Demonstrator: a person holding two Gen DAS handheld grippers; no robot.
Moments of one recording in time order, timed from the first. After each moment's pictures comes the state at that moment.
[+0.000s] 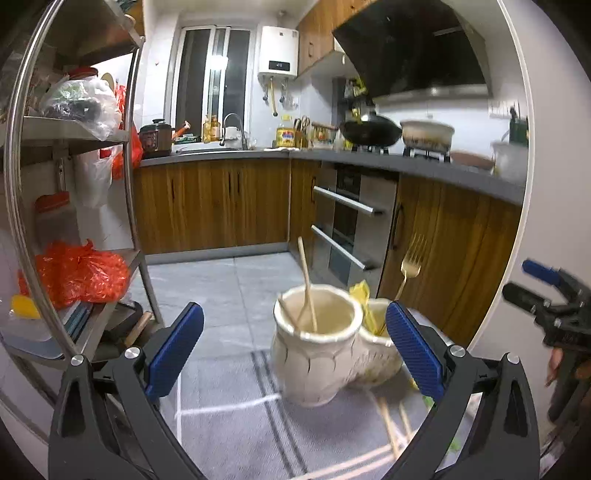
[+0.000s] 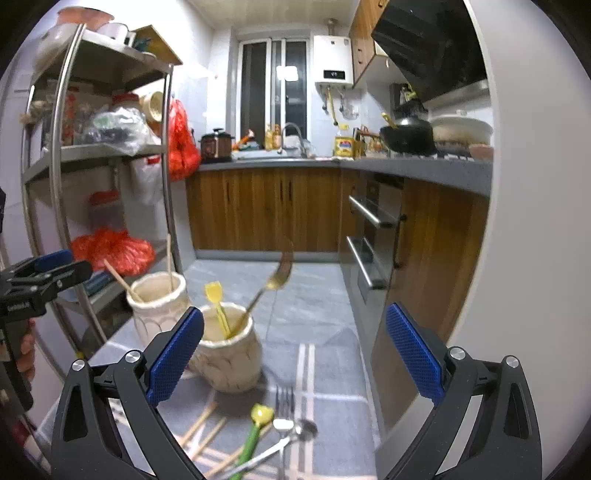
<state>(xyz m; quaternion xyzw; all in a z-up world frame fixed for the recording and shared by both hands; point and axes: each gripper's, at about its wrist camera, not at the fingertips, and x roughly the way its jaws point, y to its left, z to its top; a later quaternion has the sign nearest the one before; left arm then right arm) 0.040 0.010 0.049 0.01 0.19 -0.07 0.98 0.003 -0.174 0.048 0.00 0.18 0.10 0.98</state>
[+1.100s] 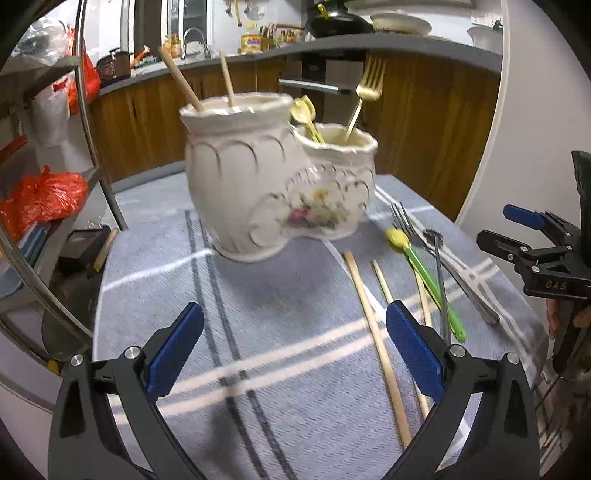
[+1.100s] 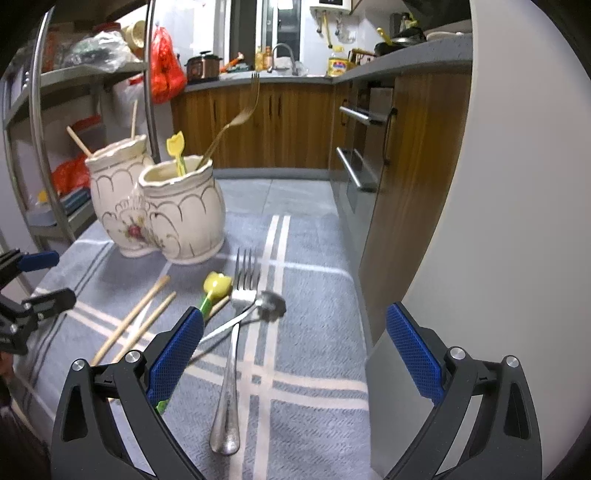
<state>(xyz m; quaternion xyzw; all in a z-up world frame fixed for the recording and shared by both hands) 0.028 -0.041 -0.065 0.04 0.37 -0.12 0.92 0.000 -0.195 -0.053 -0.02 0.33 0.09 0.94</state>
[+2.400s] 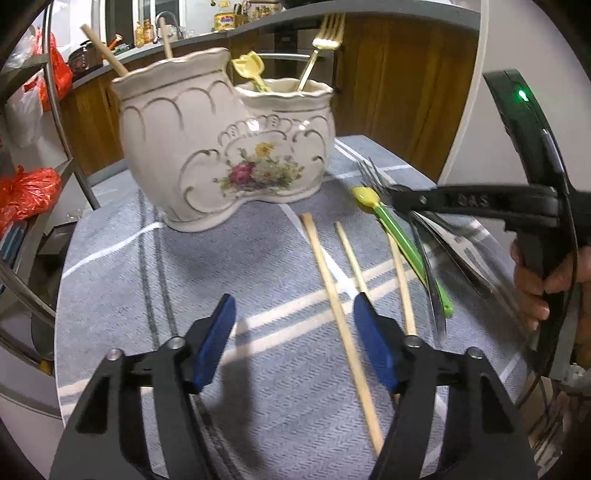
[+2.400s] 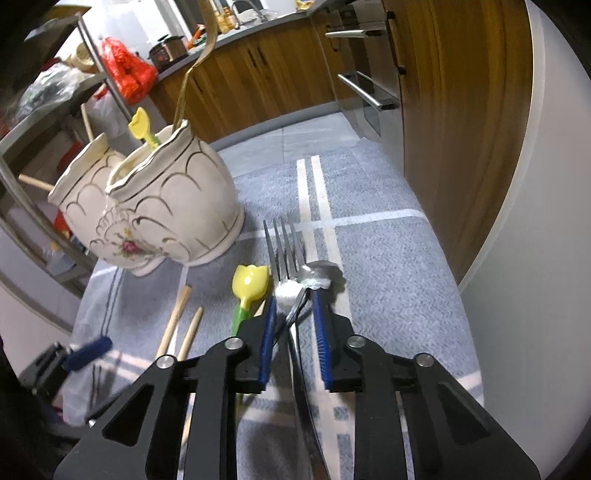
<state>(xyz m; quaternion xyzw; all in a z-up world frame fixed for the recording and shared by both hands) 0.028 -0.074 -0.087 0.06 0.41 -0.15 0.89 0.061 -0.177 -0.085 0.14 0.44 0.11 0.88</state>
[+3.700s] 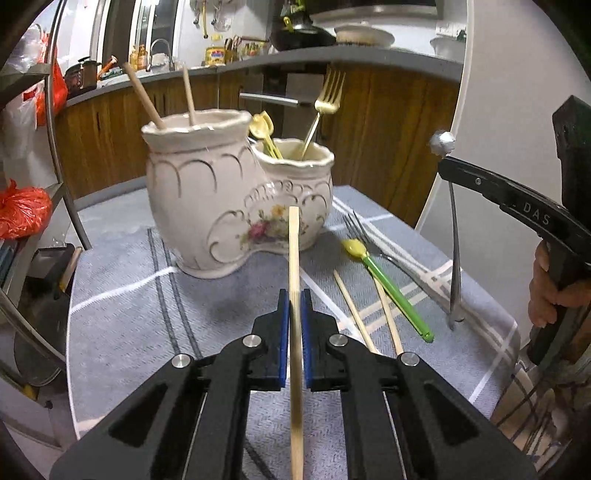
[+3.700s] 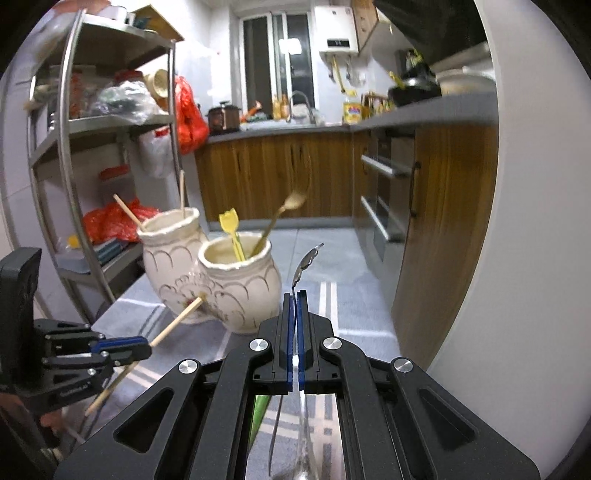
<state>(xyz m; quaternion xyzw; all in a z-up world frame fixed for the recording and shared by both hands) 0.015 -0.025 -0.048 0.03 0.33 -0.21 0.92 -0.020 -0.163 -0.001 0.01 0.21 0.12 0.97</state>
